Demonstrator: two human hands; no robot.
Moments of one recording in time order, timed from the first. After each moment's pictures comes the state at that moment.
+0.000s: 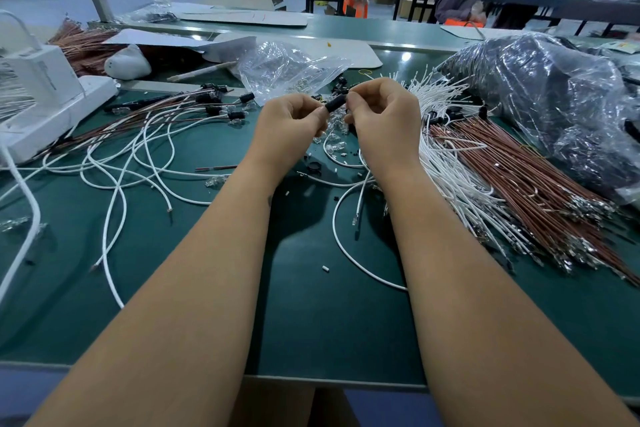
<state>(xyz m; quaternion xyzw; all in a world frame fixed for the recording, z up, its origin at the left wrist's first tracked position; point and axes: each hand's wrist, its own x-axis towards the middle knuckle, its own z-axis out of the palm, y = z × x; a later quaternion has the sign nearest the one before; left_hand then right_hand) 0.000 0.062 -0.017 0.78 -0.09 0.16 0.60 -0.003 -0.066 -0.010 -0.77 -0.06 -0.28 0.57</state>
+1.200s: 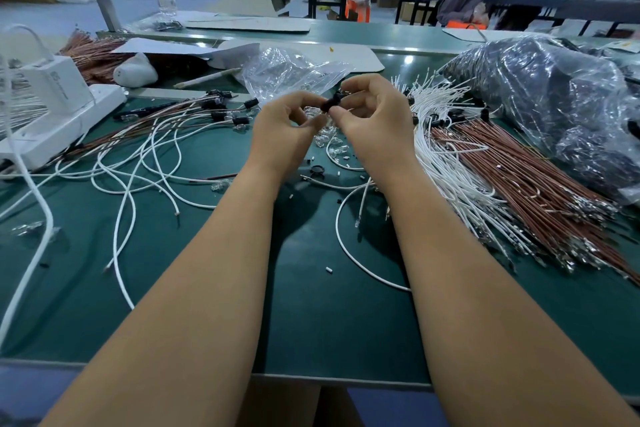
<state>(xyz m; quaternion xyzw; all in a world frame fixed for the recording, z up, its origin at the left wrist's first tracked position) -0.002 0.069 -0.017 0.81 -0.11 0.22 0.54 -0.001 -0.062 -0.009 -0.78 -0.10 -0.26 0.56</state>
